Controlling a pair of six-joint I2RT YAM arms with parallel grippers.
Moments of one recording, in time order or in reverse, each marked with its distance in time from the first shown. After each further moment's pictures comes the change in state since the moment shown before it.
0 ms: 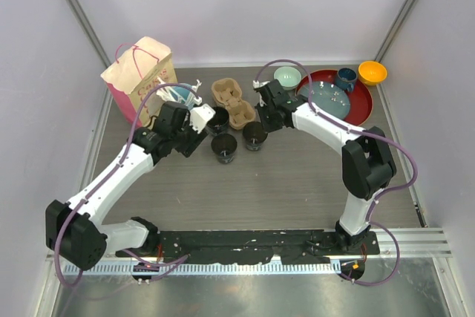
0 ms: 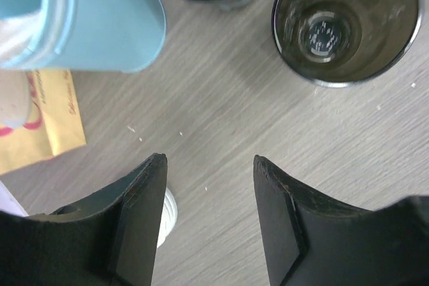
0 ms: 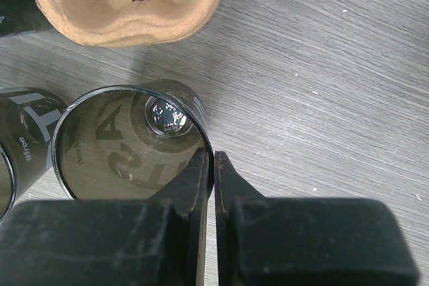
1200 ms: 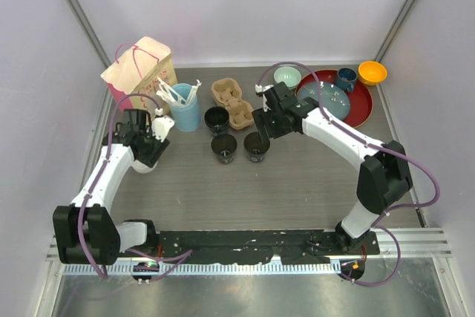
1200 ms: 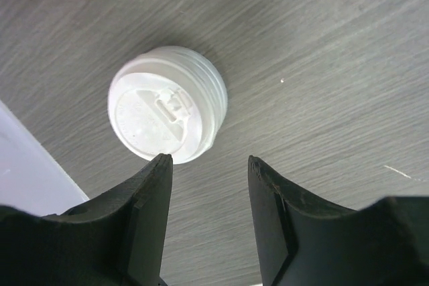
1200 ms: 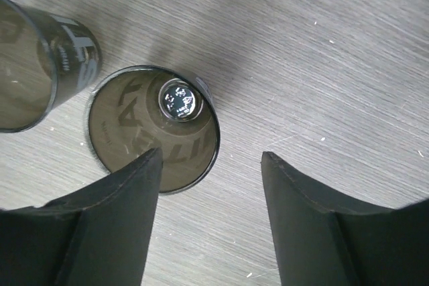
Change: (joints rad) left arm 0.457 -0.002 -0.145 -0.129 0.069 0.217; right arm 0.029 -0.137 -0.051 -0.122 -0.053 -0.007
